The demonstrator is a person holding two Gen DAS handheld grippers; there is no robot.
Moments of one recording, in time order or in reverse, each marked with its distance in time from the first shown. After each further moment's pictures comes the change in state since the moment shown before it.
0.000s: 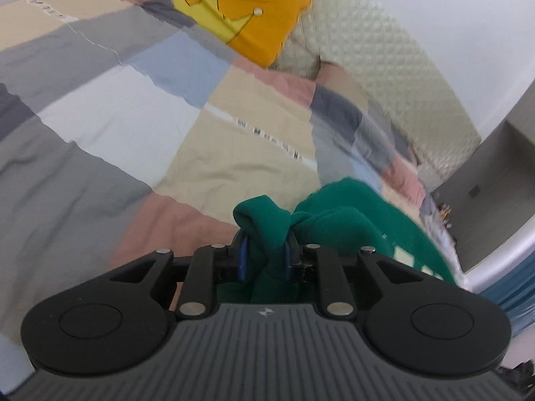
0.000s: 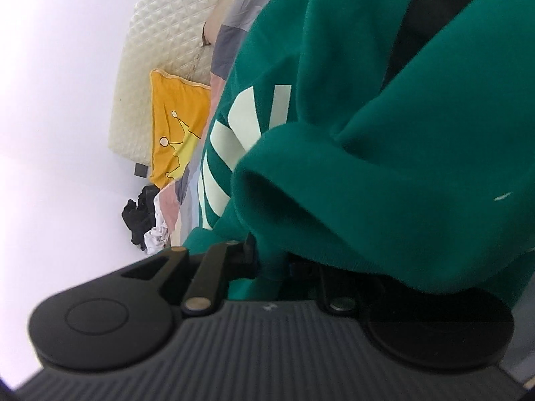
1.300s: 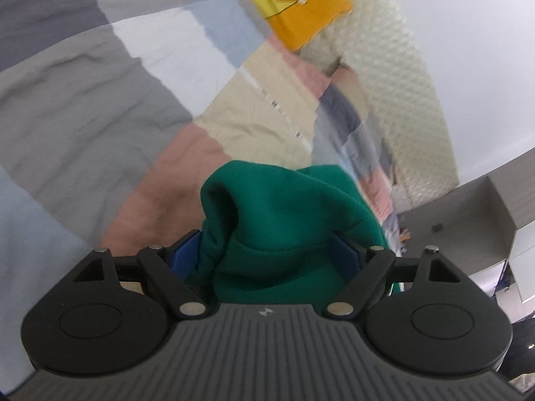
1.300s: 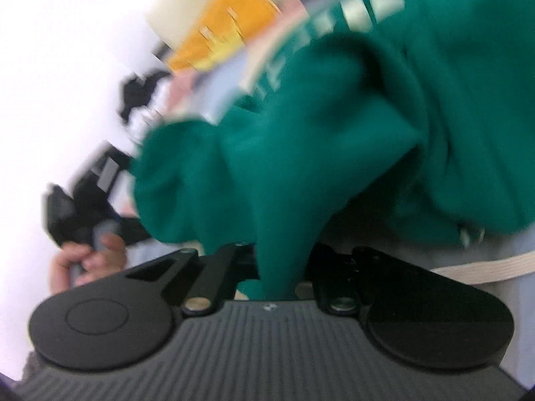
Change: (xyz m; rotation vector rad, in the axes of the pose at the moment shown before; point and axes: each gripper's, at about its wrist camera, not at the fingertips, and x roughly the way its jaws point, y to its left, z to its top) left arm -0.068 0.048 -0.029 -0.320 0.087 -0.104; right arm -0.016 0.086 -0.119 -0.498 0.147 -0.063
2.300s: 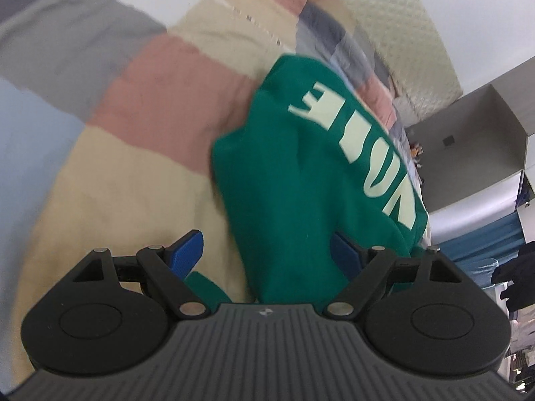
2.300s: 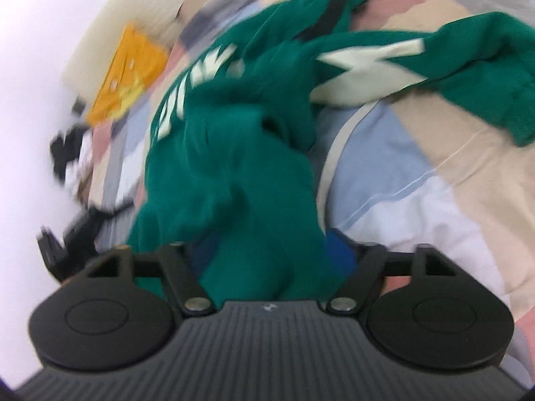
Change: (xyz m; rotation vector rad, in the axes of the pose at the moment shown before) left arm -0.016 -0.033 -0.093 0.180 0.221 0.040; right arm -0.169 -0.041 -0.051 0.300 -0.078 -0.320
